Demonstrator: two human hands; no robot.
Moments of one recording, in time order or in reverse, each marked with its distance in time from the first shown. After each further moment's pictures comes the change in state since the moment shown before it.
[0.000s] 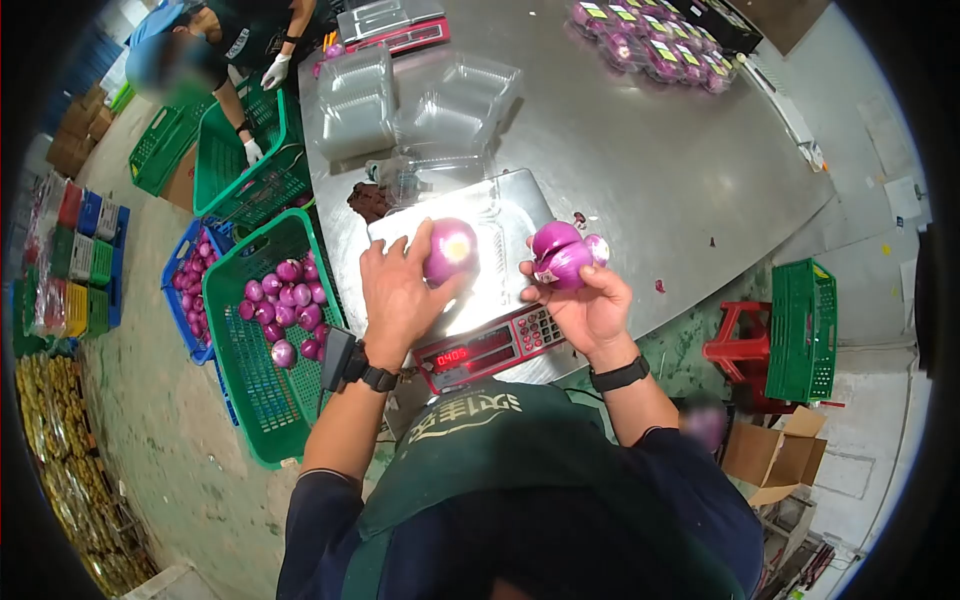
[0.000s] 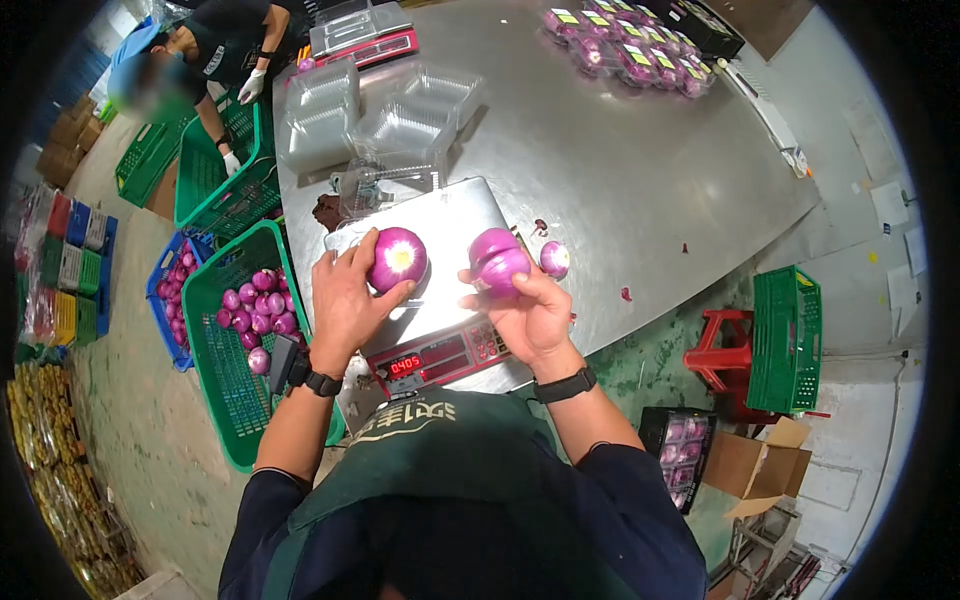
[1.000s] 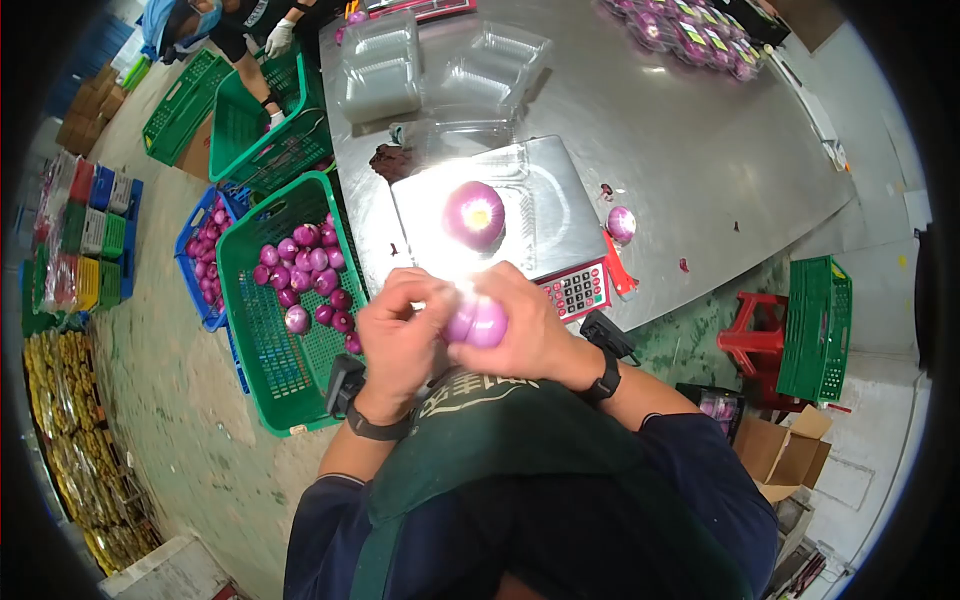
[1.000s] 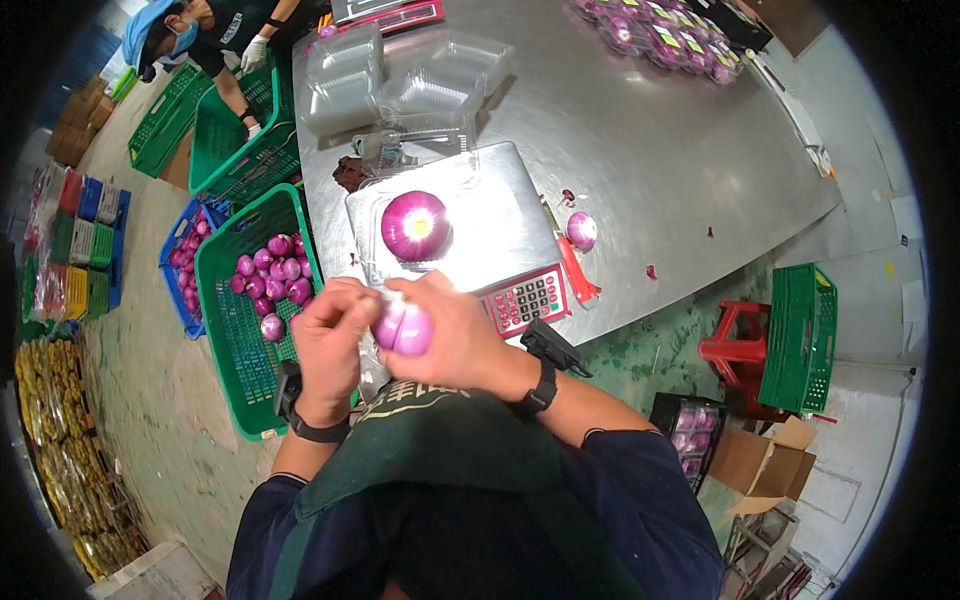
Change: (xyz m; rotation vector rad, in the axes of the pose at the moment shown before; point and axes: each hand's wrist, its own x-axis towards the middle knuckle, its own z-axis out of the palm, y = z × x) left_hand -0.084 0.014 -0.054 -1.262 0.130 -0.324; right_hand -0.029 0.066 0.080 -1.432 -0.311 -0.312
